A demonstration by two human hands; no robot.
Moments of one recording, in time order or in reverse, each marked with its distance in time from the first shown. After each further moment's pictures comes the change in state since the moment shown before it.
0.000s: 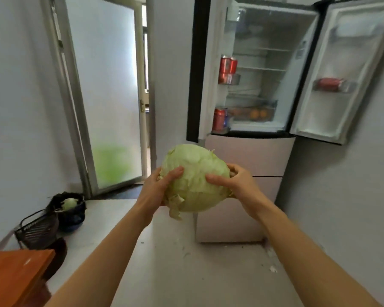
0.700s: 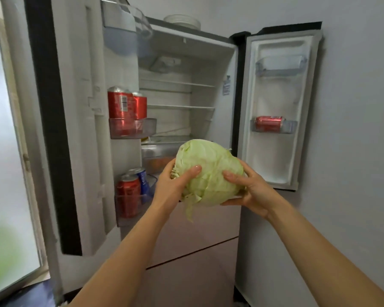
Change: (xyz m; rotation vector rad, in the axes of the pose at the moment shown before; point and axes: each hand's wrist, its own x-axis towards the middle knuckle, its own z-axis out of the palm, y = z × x) left_hand 0.430 0.042 0.309 -0.134 -0.364 0.298; right_hand 0.342 -0.015 -0.308 0.188 0.252 -0.111
